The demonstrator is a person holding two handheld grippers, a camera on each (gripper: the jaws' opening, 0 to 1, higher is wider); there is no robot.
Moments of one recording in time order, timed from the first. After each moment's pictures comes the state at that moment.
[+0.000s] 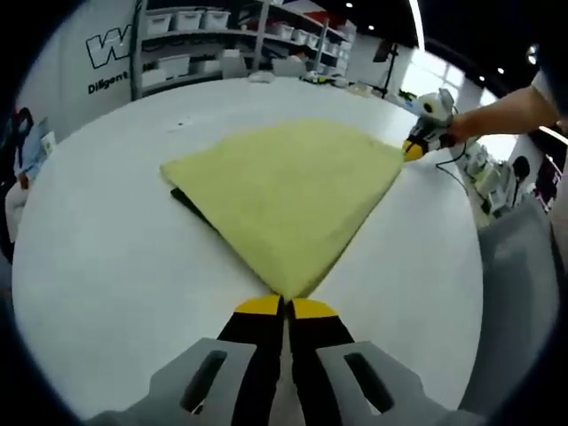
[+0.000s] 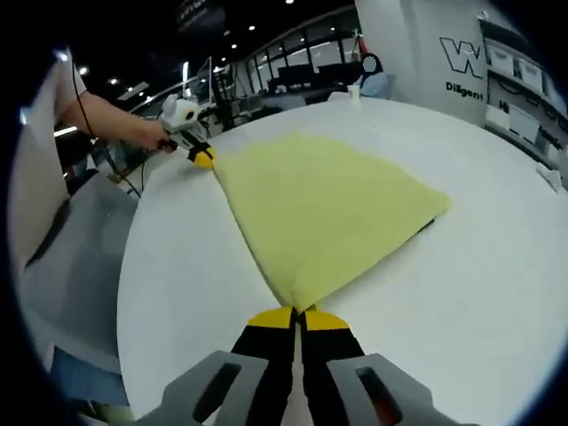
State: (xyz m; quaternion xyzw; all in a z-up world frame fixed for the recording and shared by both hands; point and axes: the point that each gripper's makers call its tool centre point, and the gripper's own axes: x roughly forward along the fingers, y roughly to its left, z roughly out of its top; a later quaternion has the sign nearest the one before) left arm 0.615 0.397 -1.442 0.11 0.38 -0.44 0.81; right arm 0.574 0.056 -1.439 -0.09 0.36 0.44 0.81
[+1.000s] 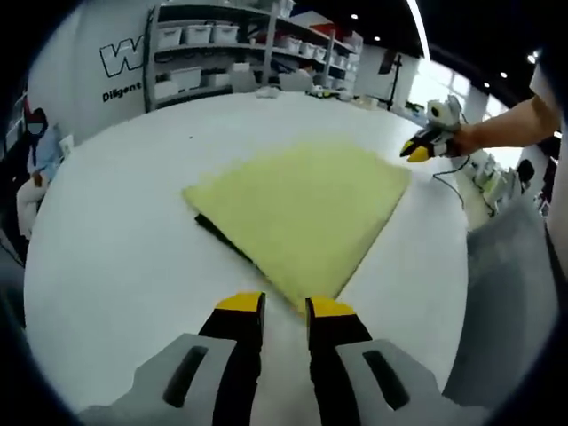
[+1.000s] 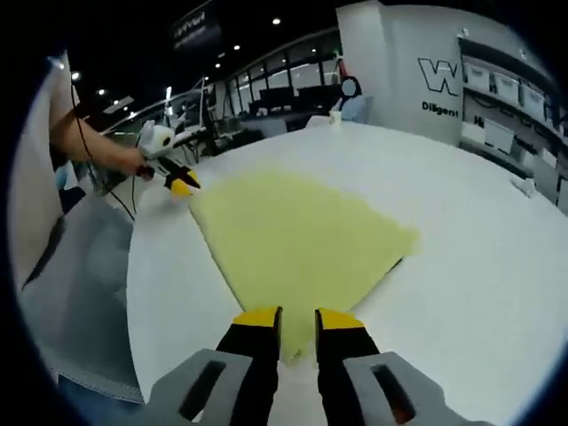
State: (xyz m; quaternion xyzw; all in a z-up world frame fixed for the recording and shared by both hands) left arm 0.589 0.398 -1.411 0.09 0.34 -0.42 0.84; right arm 0.568 0.073 -1.398 -0.07 0.31 0.40 0.86
